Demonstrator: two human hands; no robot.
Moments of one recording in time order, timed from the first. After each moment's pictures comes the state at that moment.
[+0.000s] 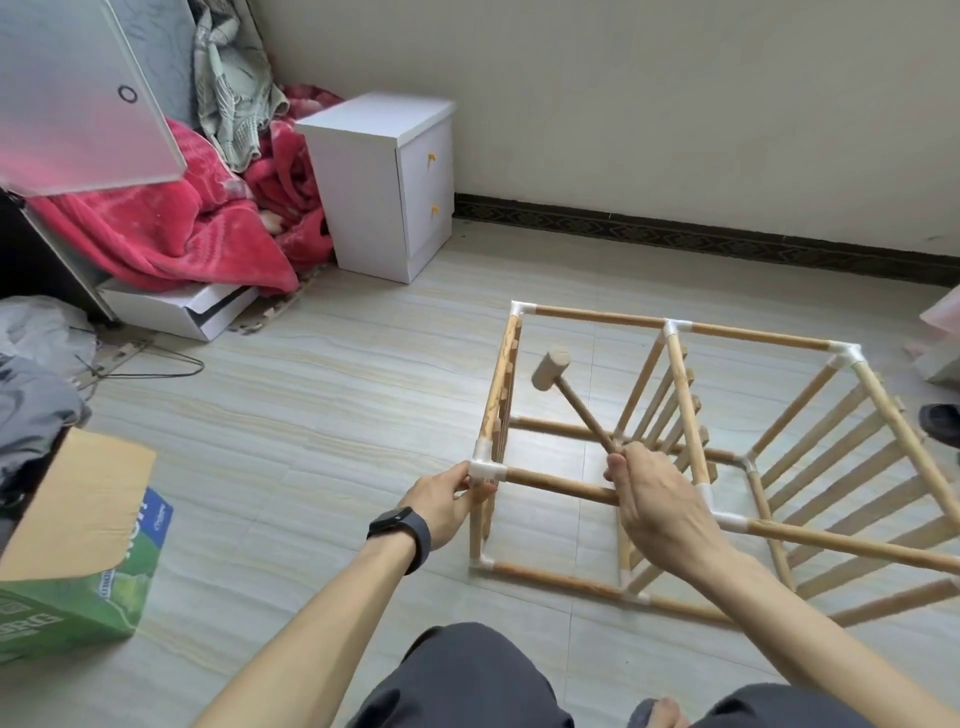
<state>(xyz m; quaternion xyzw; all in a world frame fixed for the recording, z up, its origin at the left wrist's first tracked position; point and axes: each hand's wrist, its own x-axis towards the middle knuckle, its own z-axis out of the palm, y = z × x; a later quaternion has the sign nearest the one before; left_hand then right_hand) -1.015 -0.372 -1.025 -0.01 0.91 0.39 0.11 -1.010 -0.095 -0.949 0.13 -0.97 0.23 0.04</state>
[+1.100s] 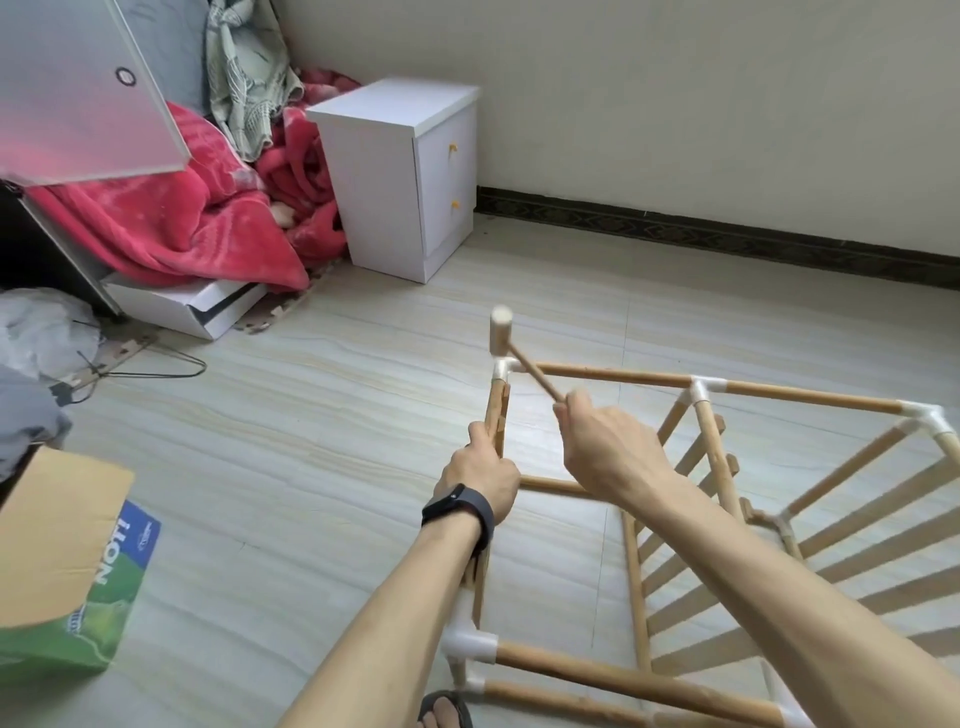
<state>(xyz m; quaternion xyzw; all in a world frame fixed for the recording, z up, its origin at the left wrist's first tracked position) -1.106 -0.328 -0.989 -0.20 0.92 0.33 0.07 -1.136 -0.176 -0.937 0.18 -0.97 0.17 0.04</state>
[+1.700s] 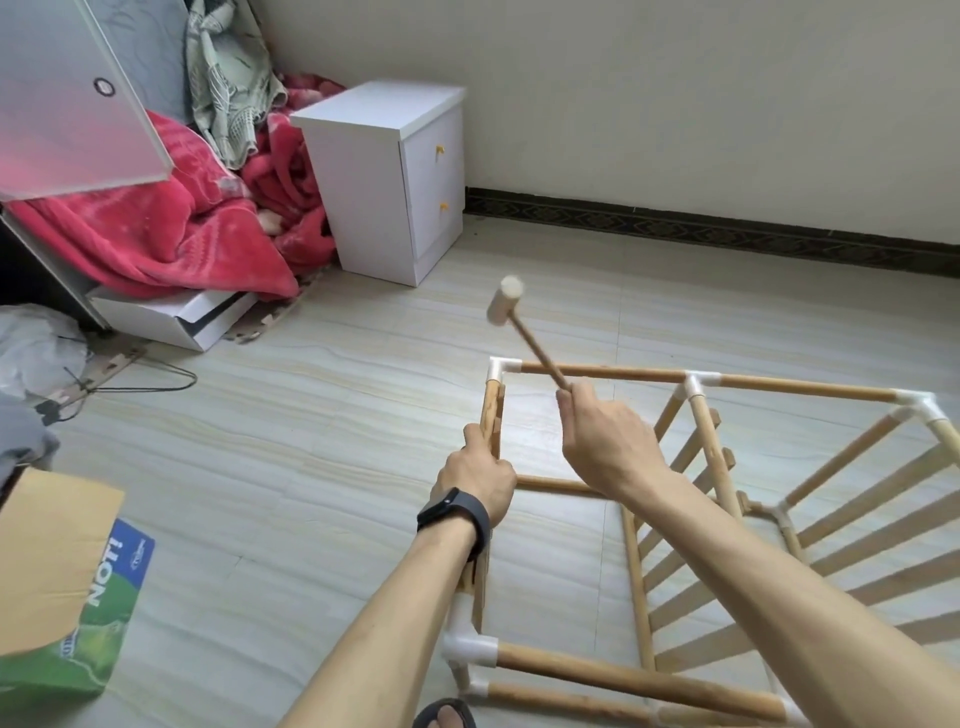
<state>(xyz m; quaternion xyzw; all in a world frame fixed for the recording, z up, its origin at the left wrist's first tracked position) -1.111 -0.330 -0.991 -0.19 0.92 0.33 0.06 -1.149 -0.175 -0.946 0.14 -0.97 0.19 0.02</state>
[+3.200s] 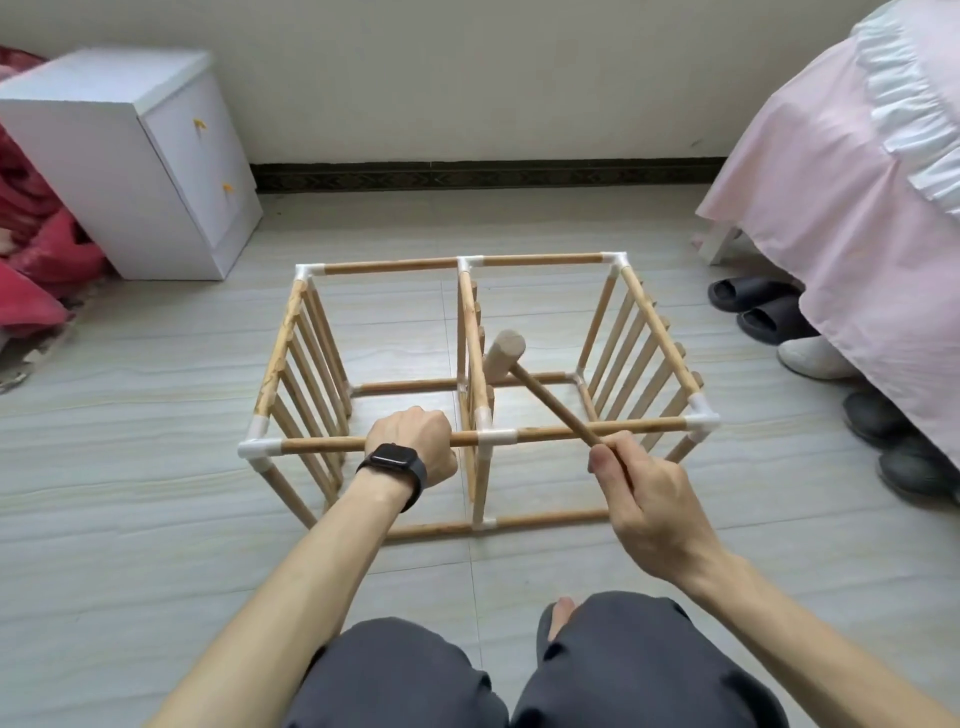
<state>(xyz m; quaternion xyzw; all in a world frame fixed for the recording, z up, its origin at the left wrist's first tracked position) -1.068 -0.223 -0.986 0.18 0.98 -0.04 0.07 -0.911 0.004 -0.951 0.03 -0.92 0.36 0.17</state>
